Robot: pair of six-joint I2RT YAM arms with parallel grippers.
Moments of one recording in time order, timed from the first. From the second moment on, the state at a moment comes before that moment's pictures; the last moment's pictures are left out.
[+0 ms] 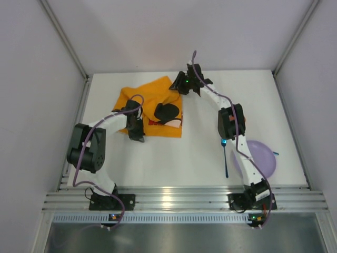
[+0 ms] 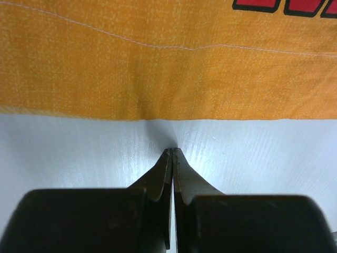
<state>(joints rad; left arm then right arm) -0.26 1.73 1.04 -0.57 0.12 -0.39 0.41 2.72 2.47 -0.37 -0.36 0.77</state>
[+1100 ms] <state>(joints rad) -0.26 1.97 1.36 -0.57 -0.05 -0.43 0.23 2.41 2.06 -0.46 -0.33 0.64</state>
